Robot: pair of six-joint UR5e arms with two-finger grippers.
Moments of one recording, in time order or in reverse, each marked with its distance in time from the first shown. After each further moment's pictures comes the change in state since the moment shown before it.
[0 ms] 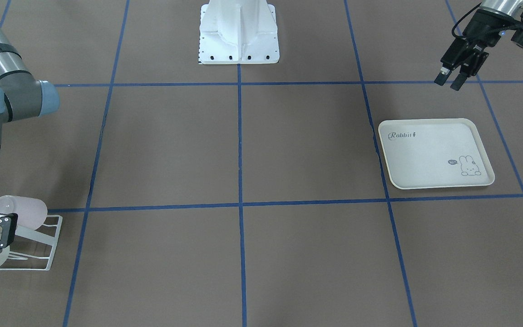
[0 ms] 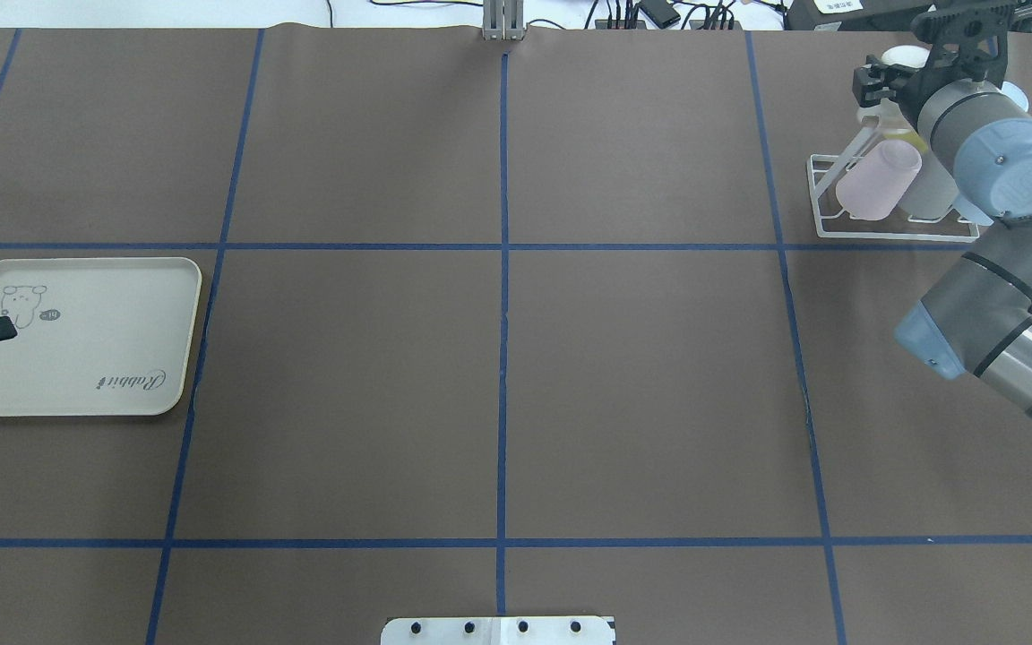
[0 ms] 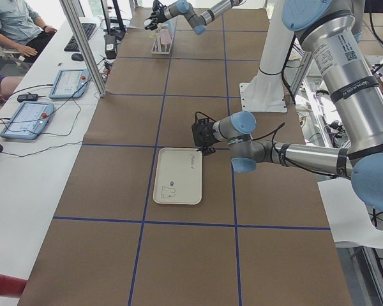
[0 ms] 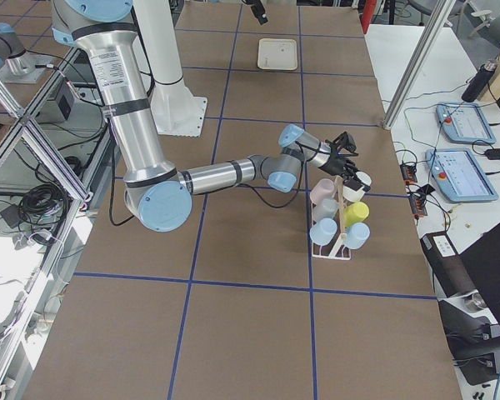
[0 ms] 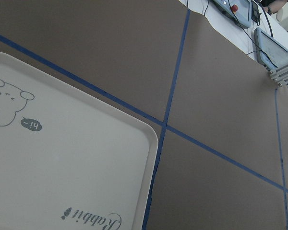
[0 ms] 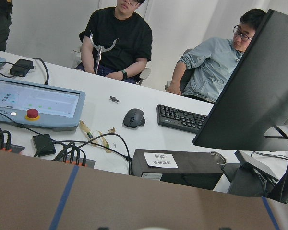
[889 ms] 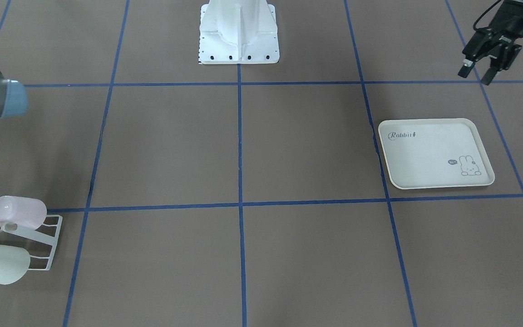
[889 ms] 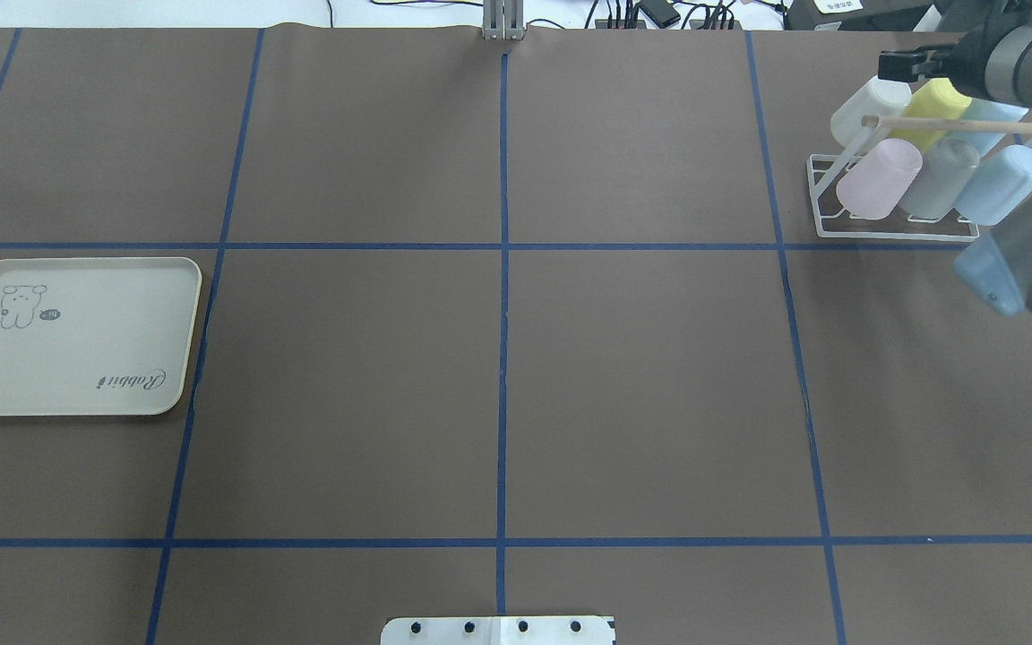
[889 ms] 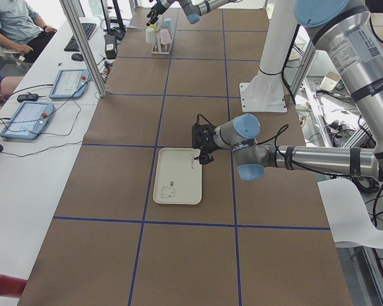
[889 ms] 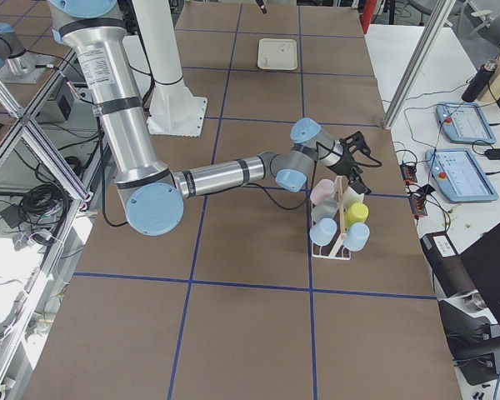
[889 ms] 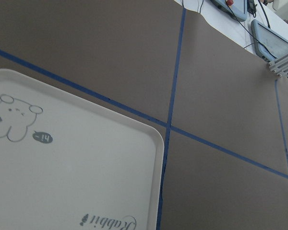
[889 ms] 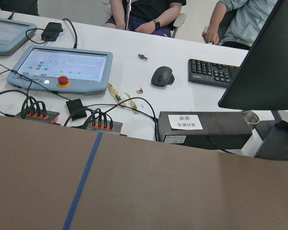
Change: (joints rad) left arm -0.278 0.071 -0.002 0.062 -0.211 0.477; right arm 0.218 0.021 0.041 -0.122 0.539 -0.072
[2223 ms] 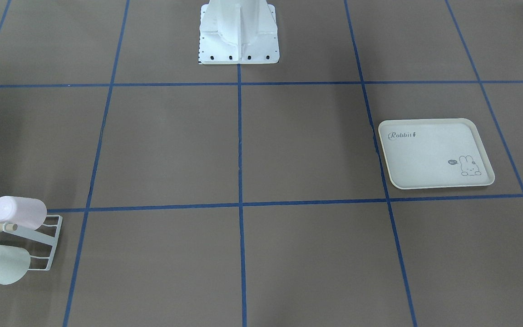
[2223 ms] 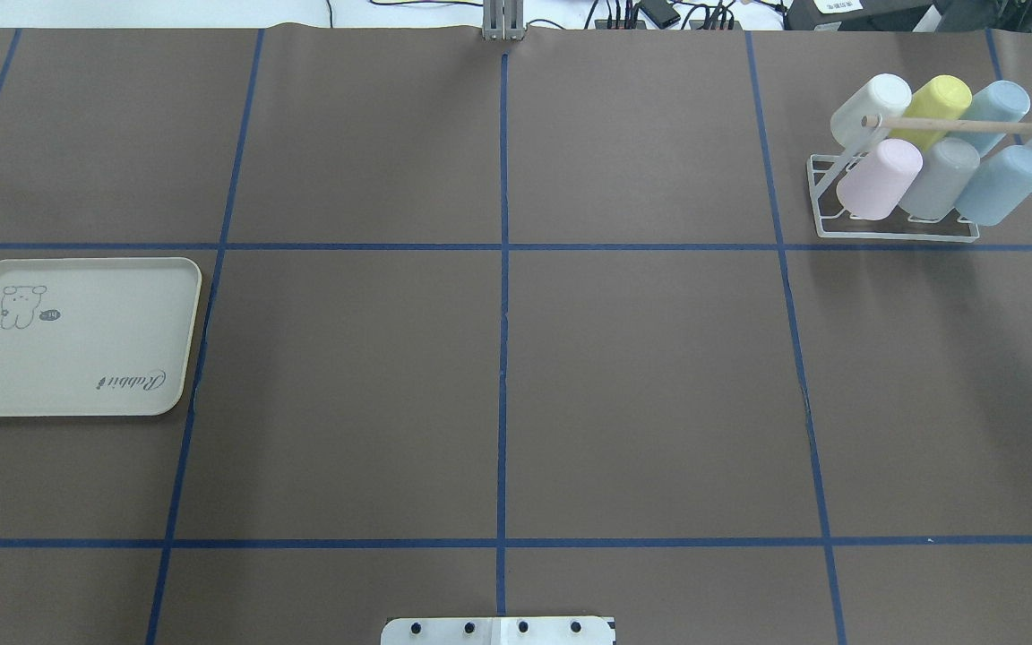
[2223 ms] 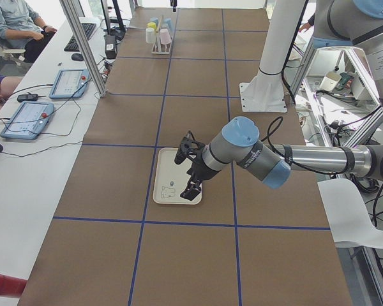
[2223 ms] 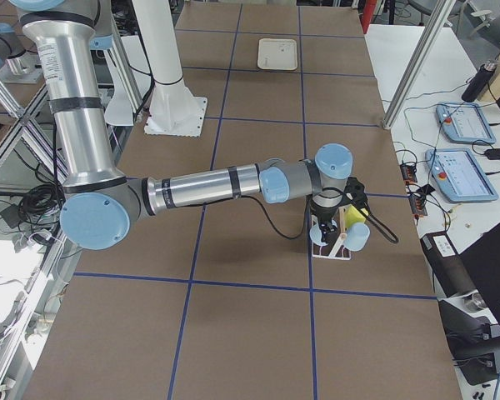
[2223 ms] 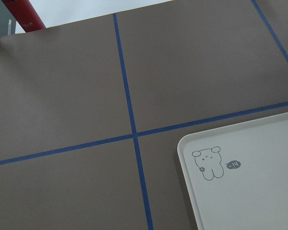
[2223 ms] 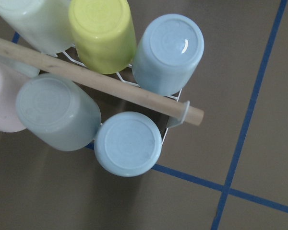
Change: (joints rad) left arm -0.572 -0.115 0.015 0.605 -0.321 0.886; right arm 0.279 -0.160 0.133 -0.719 0.585 -0.695
